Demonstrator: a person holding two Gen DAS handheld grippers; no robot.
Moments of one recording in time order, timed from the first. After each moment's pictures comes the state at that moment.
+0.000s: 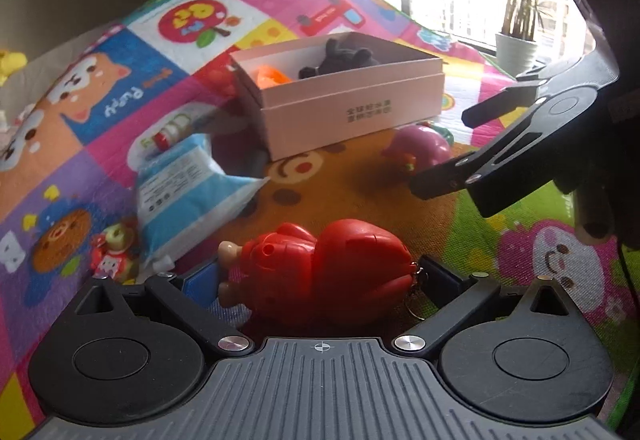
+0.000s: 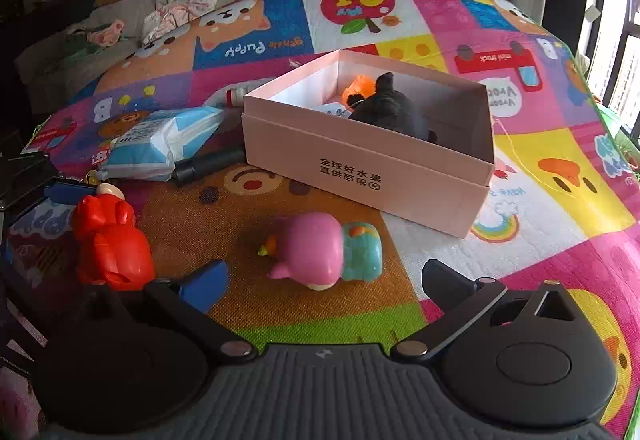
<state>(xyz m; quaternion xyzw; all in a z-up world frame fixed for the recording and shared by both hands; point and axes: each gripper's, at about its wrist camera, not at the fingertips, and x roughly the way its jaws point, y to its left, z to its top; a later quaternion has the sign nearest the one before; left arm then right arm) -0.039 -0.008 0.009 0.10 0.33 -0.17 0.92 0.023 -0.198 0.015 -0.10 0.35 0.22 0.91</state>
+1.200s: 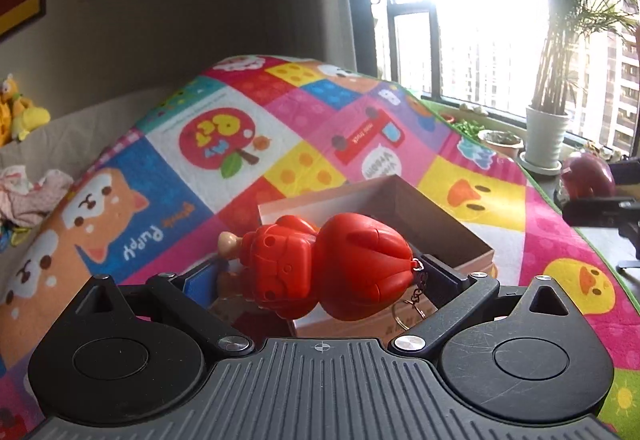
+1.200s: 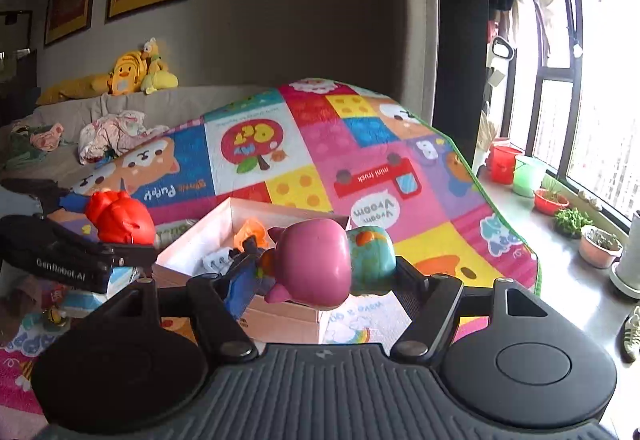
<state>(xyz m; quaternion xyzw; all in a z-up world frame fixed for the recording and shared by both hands) 0.059 -0.049 0.110 0.09 0.22 -0.13 0.96 0.003 -0.288 0.114 -0.04 0.21 0.11 0.97</state>
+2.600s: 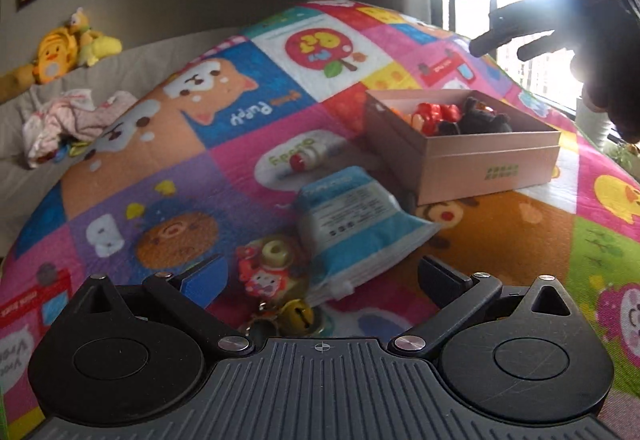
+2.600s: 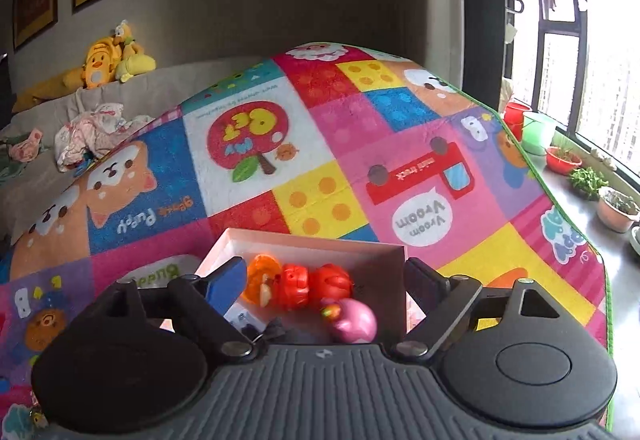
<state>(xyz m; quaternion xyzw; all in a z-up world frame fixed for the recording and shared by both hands) -0.038 0.066 0.026 0.05 0.27 -0.04 0.96 0.125 -0.191 0.112 -0.03 0.26 0.13 0.96</state>
